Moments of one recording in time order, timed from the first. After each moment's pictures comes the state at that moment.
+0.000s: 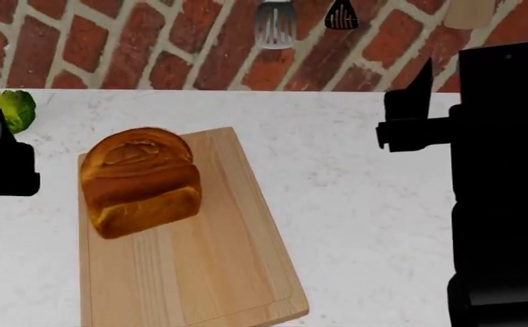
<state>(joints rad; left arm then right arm) -0.67 -0.33 0.14 0.47 -0.12 -1.06 -0.28 0.84 0.38 -0.14 -0.12 0.15 0.78 0.13</state>
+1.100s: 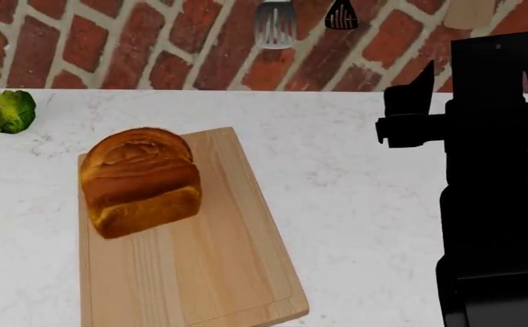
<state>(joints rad) -0.44 -0.68 -0.37 0.83 -1.54 -1.48 -1.10 0.90 0.35 -0.17 -0.06 0.14 0.85 0.18</state>
